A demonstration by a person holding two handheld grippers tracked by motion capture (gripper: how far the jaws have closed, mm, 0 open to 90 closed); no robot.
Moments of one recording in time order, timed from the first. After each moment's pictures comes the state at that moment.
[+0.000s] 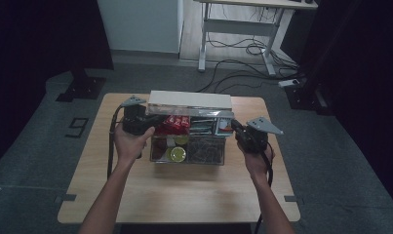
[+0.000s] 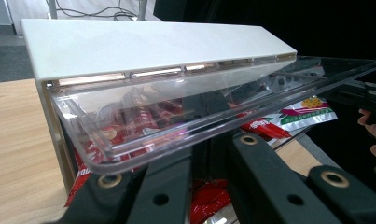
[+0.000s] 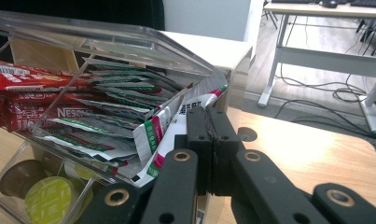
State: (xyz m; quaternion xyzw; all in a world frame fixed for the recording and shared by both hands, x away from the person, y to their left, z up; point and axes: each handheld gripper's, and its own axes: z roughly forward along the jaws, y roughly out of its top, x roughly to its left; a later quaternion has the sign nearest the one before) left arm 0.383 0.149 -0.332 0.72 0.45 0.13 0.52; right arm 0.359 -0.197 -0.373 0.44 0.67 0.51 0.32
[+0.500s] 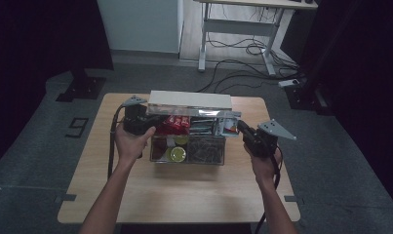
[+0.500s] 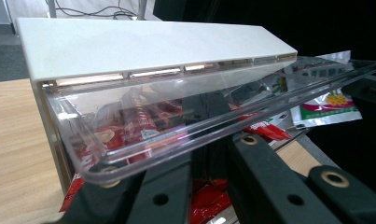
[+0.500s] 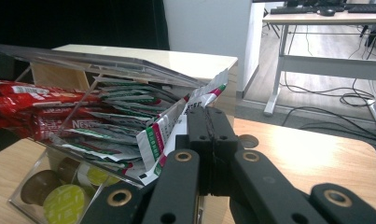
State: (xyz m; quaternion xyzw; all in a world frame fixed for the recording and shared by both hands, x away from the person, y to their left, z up) left arm 0.384 0.147 -0.332 0.72 0.45 0.12 0.52; right arm 0.343 -0.216 -0.366 0.44 0.64 0.55 0.31
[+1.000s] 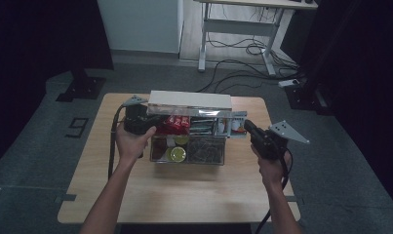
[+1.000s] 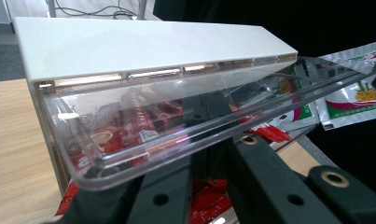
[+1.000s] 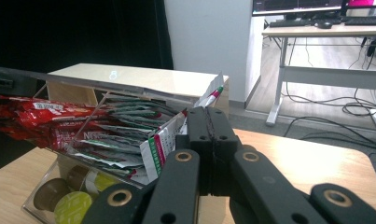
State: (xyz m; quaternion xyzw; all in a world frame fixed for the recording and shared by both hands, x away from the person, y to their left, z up) left arm 0.385 0.146 -0.333 0.72 0.45 0.12 0.52; right arm 0.329 -0.232 -0.353 0.43 0.63 0.57 0.31
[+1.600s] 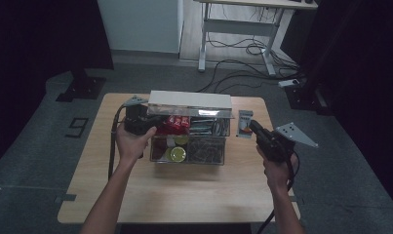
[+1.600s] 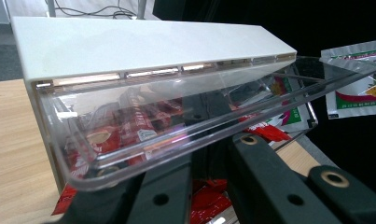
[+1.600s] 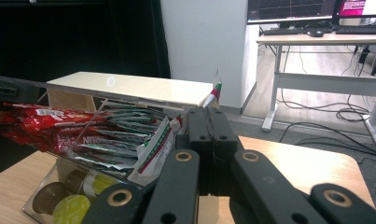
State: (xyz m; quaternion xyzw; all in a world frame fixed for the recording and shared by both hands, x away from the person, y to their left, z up) left arm 0.384 0.145 -0.333 0.72 0.45 0.12 0.52; right arm 0.319 -0.243 -0.347 0.43 0.62 0.57 0.32
